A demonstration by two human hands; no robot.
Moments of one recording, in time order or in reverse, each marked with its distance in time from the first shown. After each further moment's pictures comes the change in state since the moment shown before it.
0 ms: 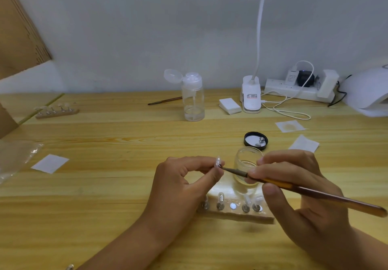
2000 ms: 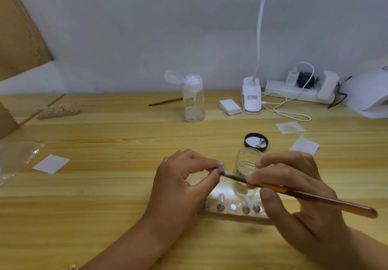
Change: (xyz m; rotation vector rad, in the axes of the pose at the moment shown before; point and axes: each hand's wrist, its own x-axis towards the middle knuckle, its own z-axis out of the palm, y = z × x) left_hand 0.001 0.001 0.001 0.061 0.011 0.058; right_hand 0.000 0.002 0.001 -0.040 -0.033 -0.018
